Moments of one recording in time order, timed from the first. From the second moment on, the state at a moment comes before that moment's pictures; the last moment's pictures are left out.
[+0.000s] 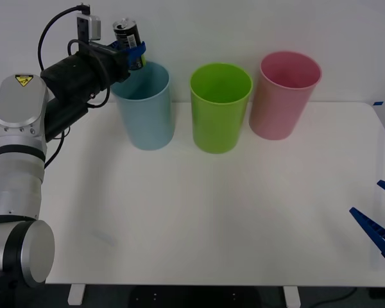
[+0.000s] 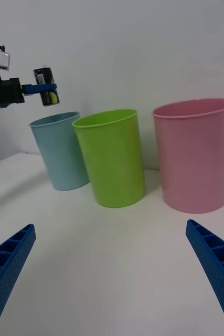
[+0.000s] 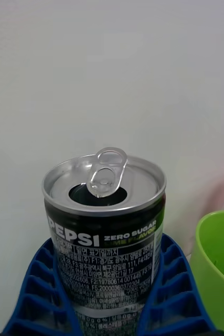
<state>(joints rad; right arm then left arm) 0.35 -0.40 -0.52 -1.66 0.96 -1.22 0.00 -0.79 0.24 0.32 -1.07 -1.72 -0.72 0.31</state>
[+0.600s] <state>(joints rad) 0.35 -0.40 -0.52 -1.66 0.96 -1.22 0.00 -0.79 0.24 0.32 -1.07 -1.69 -0.73 0.29</state>
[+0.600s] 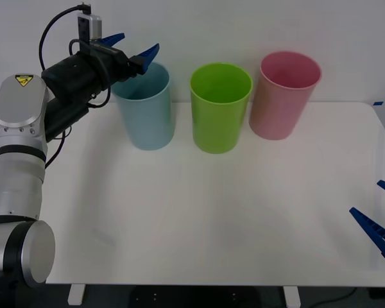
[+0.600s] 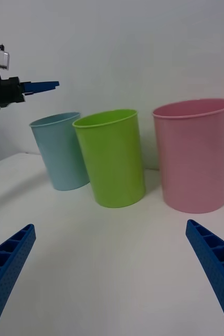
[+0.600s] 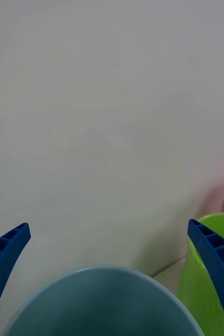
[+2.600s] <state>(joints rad) 0.35 -0.40 -0.52 -1.66 0.96 -1.22 0.00 0.07 0.53 0.51 -1.57 -1.07 -1.11 0.09</state>
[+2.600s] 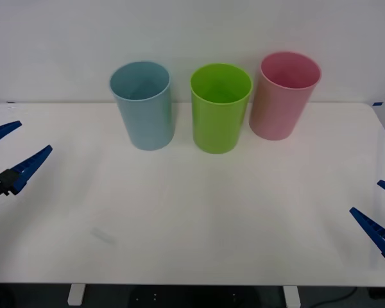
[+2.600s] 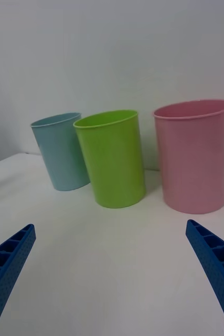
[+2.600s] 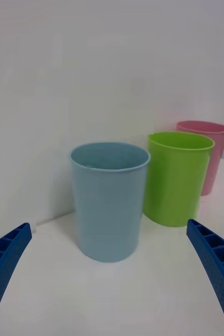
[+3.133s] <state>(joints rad) 0.35 -0.40 -0.52 -1.66 0.96 -1.22 0.00 0.25 0.57 0.57 -1.57 -0.99 -1.21 0.00</state>
